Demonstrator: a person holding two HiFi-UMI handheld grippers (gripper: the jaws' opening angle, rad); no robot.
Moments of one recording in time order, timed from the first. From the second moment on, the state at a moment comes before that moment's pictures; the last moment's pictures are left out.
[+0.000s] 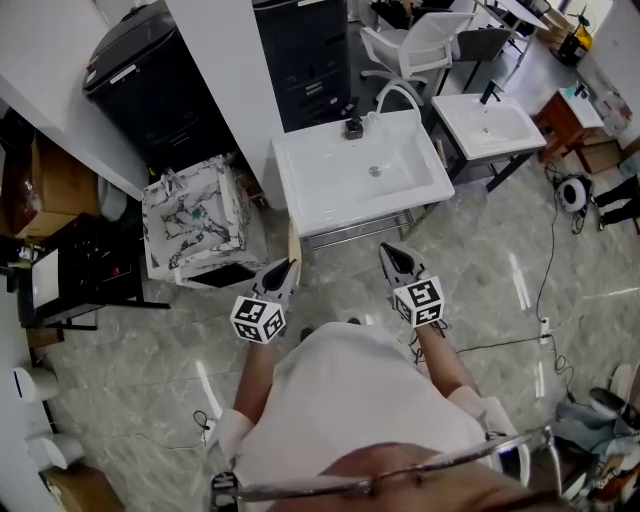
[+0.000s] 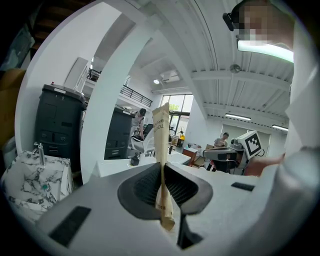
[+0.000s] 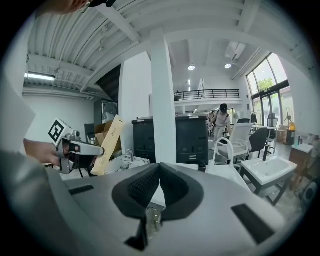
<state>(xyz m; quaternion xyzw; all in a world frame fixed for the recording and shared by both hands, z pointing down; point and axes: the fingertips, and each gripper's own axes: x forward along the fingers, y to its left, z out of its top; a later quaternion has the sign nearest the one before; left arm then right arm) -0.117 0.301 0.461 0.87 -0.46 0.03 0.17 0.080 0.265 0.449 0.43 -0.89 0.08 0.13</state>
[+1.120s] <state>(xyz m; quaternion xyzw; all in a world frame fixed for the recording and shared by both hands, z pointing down) -0.069 0.307 0.474 0.83 -0.52 0.03 0.19 0.128 0.251 0.471 0.38 -0.91 0.09 0.13</state>
